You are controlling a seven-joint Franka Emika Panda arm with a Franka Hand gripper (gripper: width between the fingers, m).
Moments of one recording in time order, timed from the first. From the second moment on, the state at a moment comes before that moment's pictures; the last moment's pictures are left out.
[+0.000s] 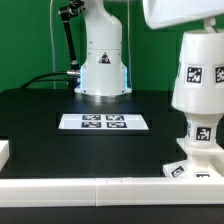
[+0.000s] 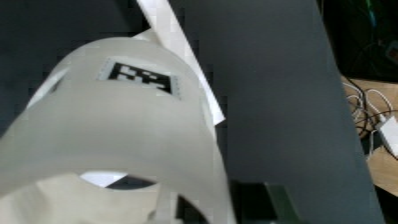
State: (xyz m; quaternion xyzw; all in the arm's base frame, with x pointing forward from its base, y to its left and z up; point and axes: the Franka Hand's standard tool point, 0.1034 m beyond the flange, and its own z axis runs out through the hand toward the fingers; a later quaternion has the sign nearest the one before) arm 0.629 0.118 0.195 -0.97 0.21 0.03 0.13
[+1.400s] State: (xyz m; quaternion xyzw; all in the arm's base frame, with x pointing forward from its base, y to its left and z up) arm 0.619 0.101 0.161 -0.97 0.18 0.05 0.13
